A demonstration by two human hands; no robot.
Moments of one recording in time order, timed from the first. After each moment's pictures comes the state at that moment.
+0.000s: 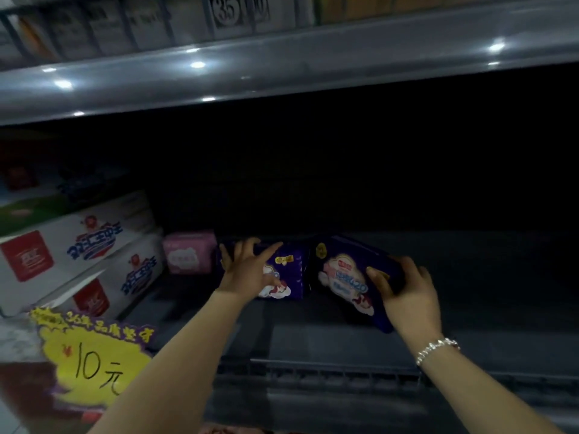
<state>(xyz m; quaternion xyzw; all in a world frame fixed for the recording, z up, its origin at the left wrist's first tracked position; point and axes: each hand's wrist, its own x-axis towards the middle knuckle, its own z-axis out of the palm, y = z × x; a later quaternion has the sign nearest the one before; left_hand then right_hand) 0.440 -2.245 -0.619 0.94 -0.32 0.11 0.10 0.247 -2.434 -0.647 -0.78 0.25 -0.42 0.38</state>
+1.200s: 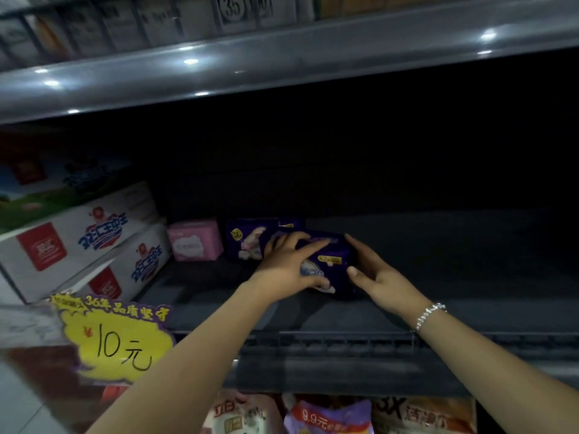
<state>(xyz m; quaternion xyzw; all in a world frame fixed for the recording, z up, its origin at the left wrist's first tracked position) 0.379 -2.261 -0.607 0.87 -0.46 0.04 0.15 0.245 -2.427 -0.645 -0.82 0.02 -0.17 0.55</state>
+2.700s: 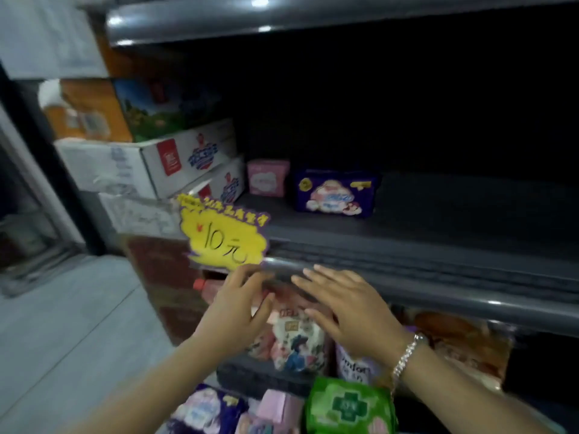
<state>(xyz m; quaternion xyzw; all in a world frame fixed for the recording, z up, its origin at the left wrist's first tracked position) 0.266 -2.012 -0.684 0.89 -0.36 0.13 0.27 0.195 -2.228 -0.679 -0.97 -0.17 -0.19 0.06</state>
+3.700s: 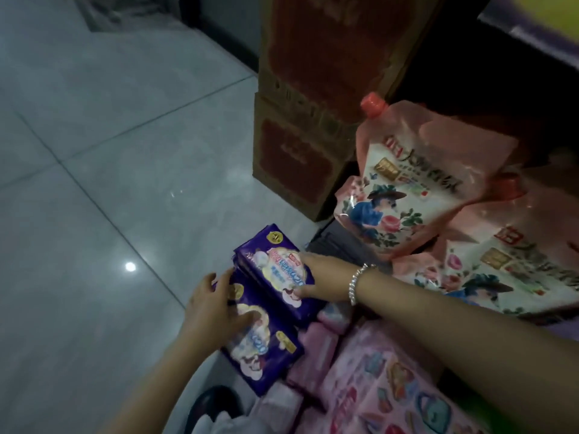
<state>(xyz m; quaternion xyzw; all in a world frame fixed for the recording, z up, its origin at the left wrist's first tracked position) 0.250 -1.802 -1.045 0.92 0.15 -0.21 0.29 0.359 -2.002 -0.981 -0.89 -0.22 0.40 0.07</state>
